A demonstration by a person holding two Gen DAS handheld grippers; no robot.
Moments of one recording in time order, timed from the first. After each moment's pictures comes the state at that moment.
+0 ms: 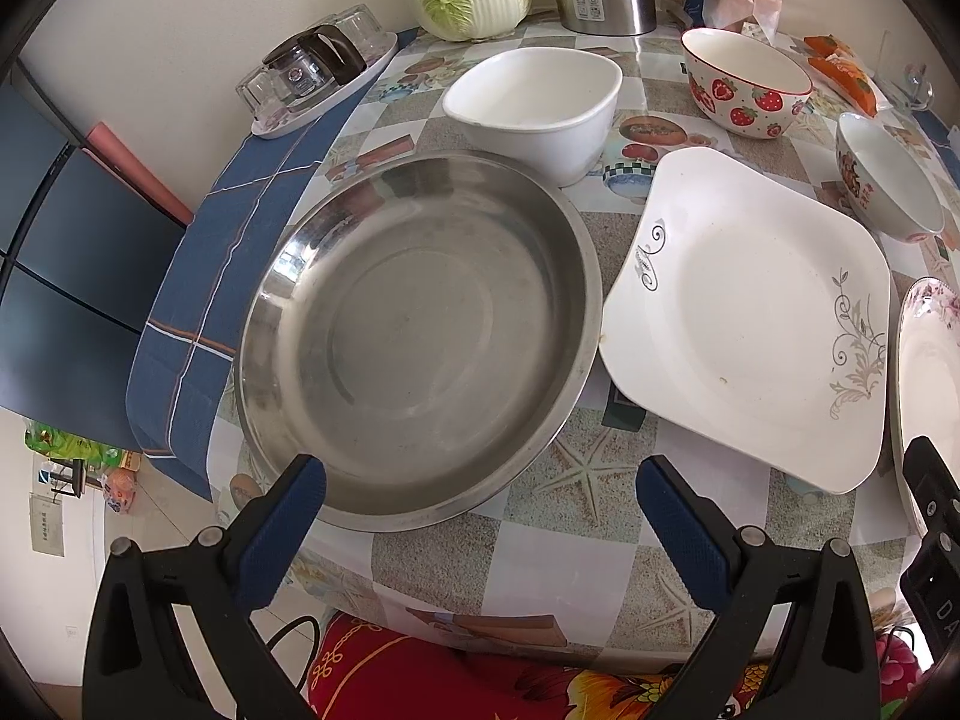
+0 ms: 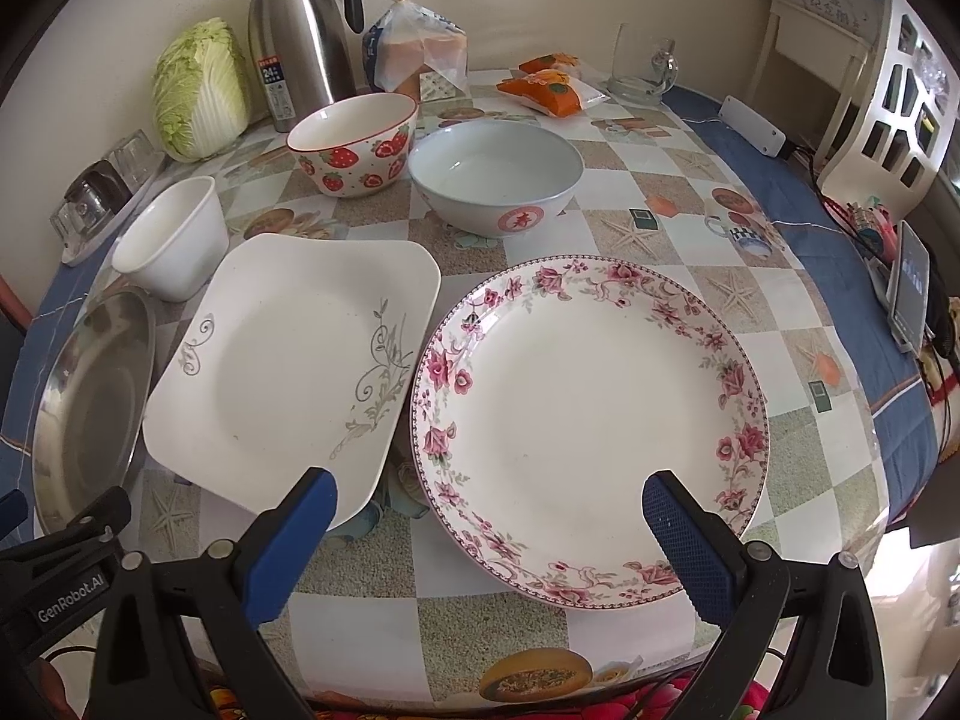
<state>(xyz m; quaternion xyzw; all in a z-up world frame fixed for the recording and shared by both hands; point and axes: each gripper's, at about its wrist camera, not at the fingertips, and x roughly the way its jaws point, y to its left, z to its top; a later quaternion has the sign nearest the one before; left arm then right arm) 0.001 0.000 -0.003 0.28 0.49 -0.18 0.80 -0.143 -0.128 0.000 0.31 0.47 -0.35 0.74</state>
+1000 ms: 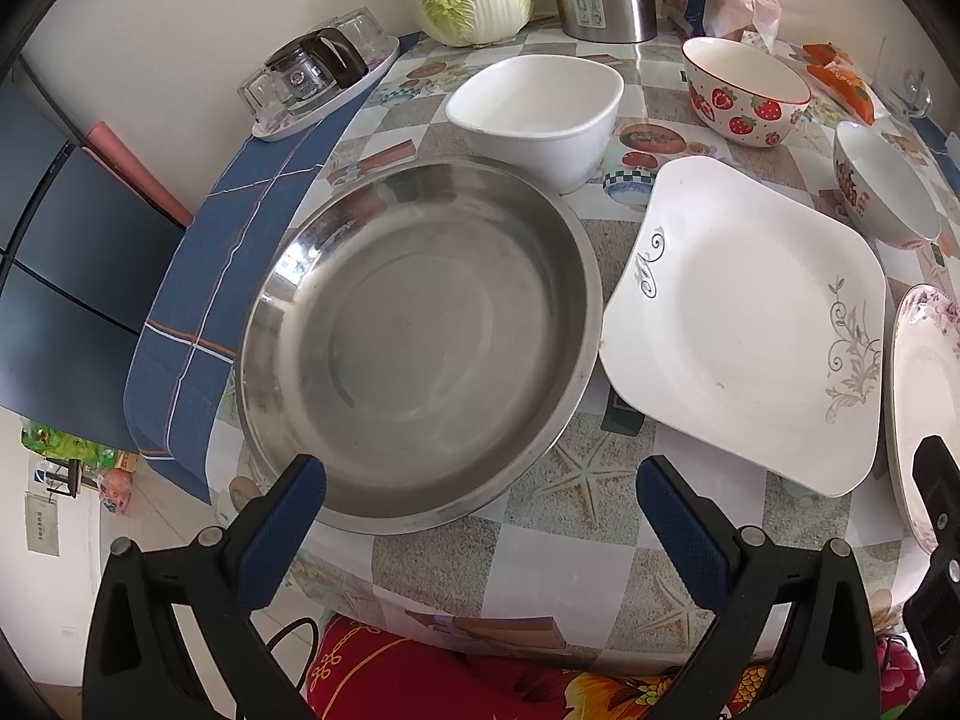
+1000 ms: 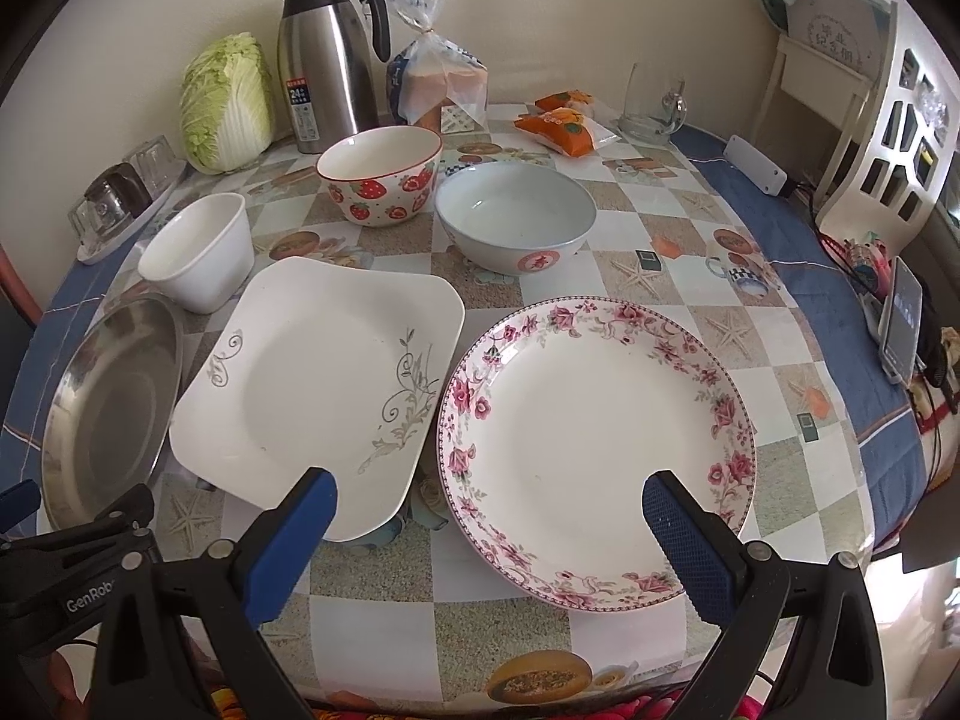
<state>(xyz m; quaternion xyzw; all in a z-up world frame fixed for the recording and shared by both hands) 0.002 0.003 0.002 0.27 0.48 -0.18 0.82 -0.138 -0.117 0.021 0.28 0.46 -0.36 0.77</state>
